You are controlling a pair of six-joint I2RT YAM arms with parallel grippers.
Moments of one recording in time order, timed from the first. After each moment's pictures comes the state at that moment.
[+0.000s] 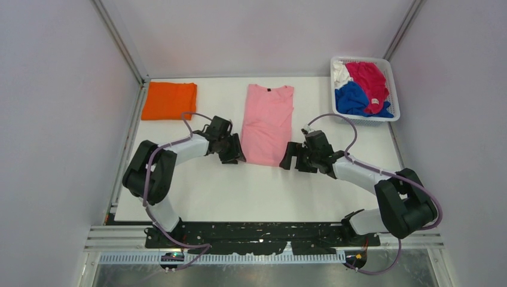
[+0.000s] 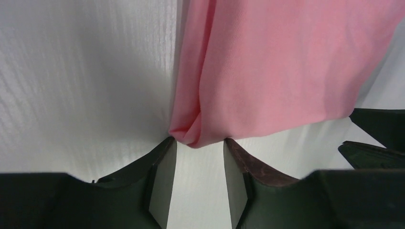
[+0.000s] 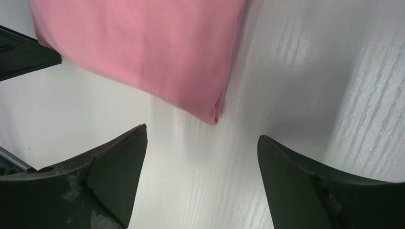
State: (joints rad) left arm -0.47 1.72 0.95 -0.28 0.25 -0.67; right arm 0.45 1.37 0.61 -0.11 -0.19 0.56
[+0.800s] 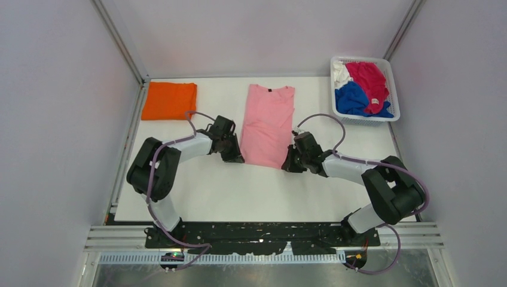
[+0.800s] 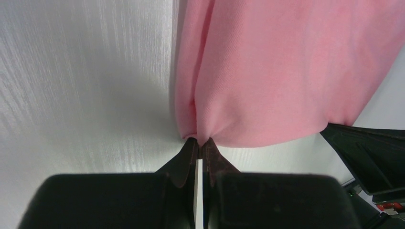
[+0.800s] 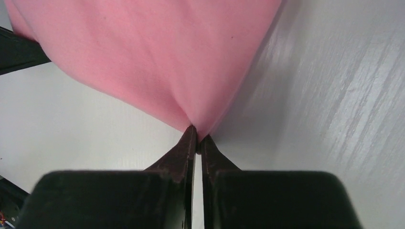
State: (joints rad) left arm -0.49 1.78 1.01 -0.29 0.24 -0.68; right arm 0.54 1.50 0.65 -0.03 -0.11 0.57
